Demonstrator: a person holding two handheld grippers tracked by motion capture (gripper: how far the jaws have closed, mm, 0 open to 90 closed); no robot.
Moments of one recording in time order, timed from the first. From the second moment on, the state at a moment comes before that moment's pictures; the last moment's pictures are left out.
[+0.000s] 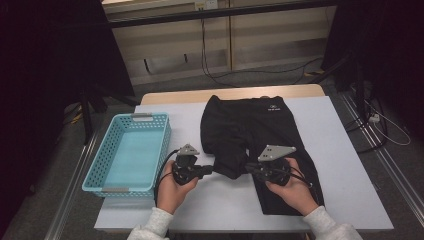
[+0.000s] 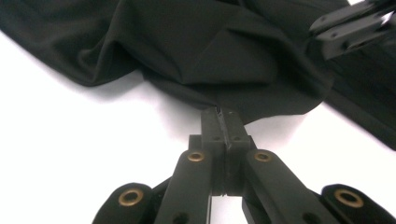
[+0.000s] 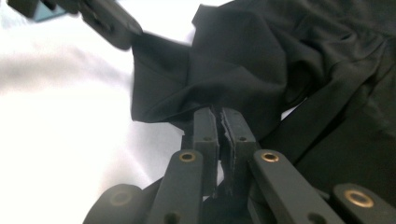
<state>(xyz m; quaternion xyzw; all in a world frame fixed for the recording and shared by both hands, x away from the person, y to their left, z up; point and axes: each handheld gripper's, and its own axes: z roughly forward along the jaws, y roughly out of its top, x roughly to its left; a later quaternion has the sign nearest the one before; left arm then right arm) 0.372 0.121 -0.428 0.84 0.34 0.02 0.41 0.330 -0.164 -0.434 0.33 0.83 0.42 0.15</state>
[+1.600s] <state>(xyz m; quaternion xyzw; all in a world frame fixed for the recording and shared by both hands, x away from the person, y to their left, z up) 0.389 0.125 -0.444 0.83 0.39 0.08 0.39 0.311 -0.163 -0.445 0.30 0.86 0.39 0.12</state>
